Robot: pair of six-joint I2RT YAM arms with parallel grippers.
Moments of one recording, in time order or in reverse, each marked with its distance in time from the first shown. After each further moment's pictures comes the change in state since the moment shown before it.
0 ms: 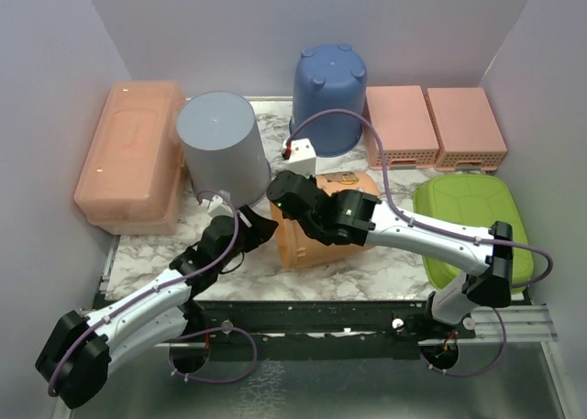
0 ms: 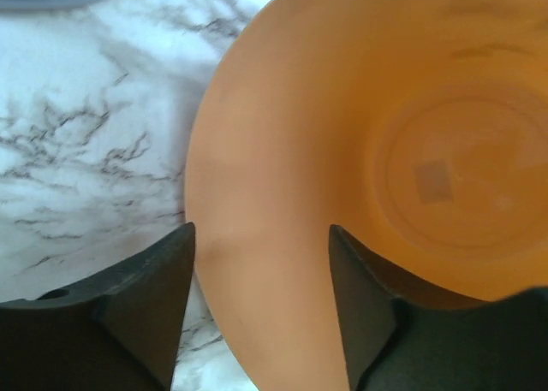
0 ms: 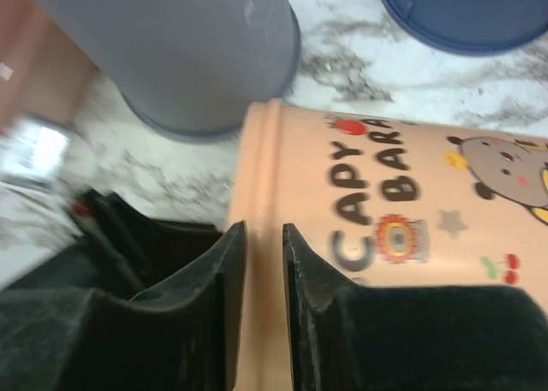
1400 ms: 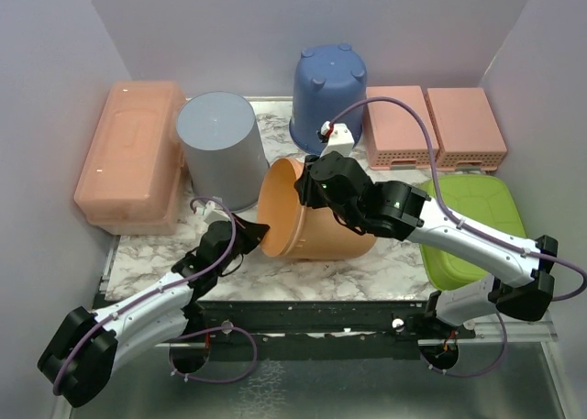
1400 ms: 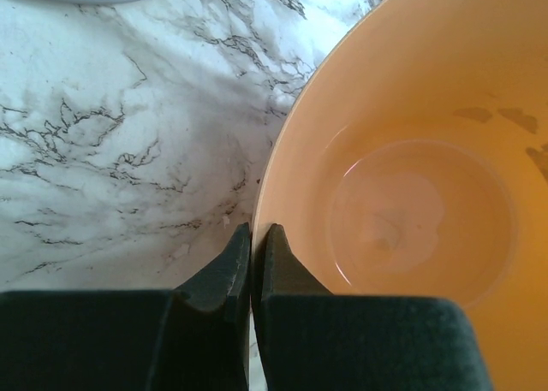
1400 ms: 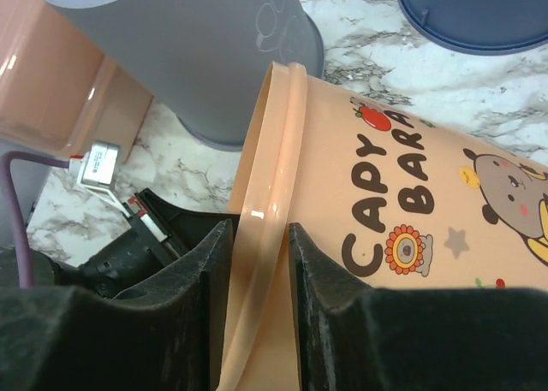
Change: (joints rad) left arm 0.027 0.013 -0.069 0.139 -0.016 -0.116; right arm -0.091 -0.171 -0.060 -0.029 -0.197 0.042
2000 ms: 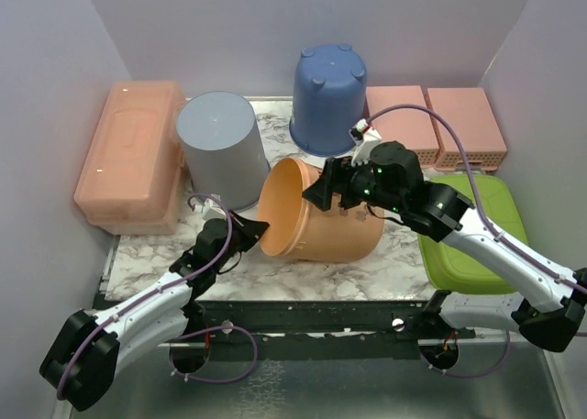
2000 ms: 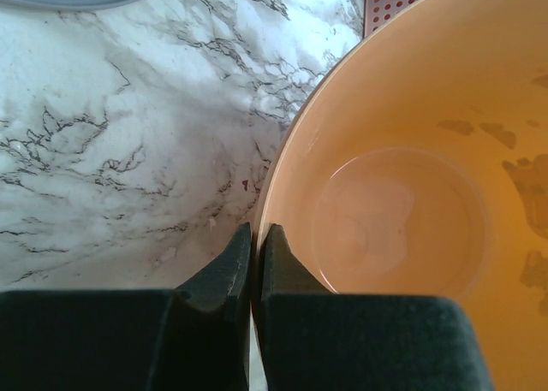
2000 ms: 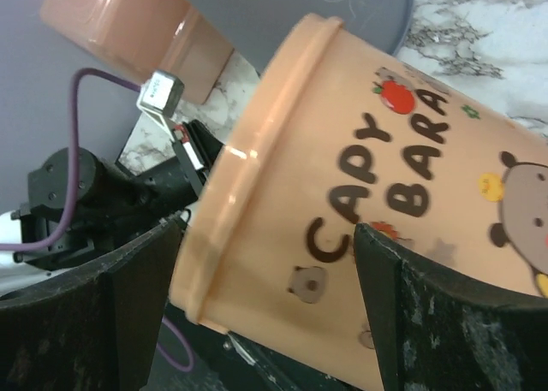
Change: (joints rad) left arm 0.056 -0.014 0.000 0.021 0.081 0.008; right arm -0.292 -0.278 -0.299 0.174 -0.603 -0.063
